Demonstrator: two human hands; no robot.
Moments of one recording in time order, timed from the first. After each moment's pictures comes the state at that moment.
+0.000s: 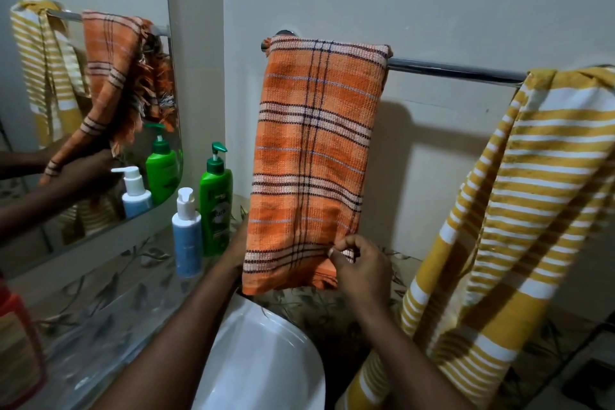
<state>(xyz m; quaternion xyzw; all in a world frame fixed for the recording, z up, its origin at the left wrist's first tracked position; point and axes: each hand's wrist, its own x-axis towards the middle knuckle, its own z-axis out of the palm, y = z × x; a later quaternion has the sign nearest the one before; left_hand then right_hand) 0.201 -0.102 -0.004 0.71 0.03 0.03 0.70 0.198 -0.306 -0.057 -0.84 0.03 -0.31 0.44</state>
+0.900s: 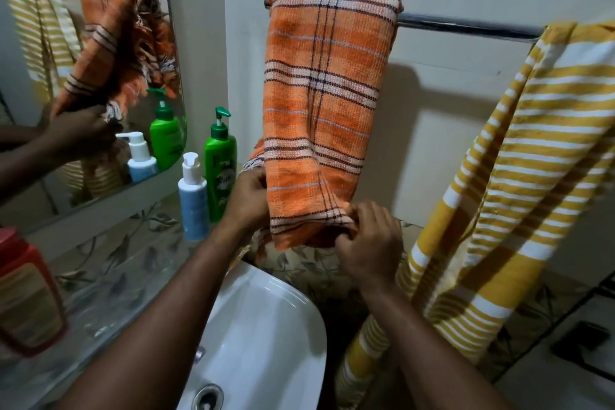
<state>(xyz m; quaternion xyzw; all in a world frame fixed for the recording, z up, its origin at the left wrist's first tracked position) 0.186 -0.105 0.004 0.73 -0.09 0.15 0.66 0.174 -0.310 -0.057 -0.85 -0.09 -0.48 0.21</state>
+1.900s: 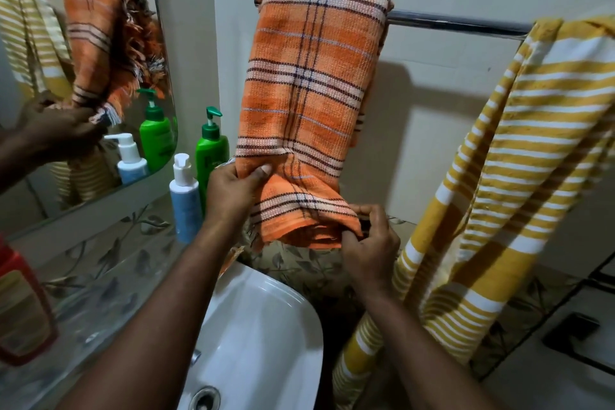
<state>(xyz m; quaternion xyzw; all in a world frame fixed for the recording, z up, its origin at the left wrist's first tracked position) 0.189 -0.096 0.007 0.65 0.02 0.18 0.74 0.169 -0.310 -0.066 -0.77 -0.05 -0.44 0.46</state>
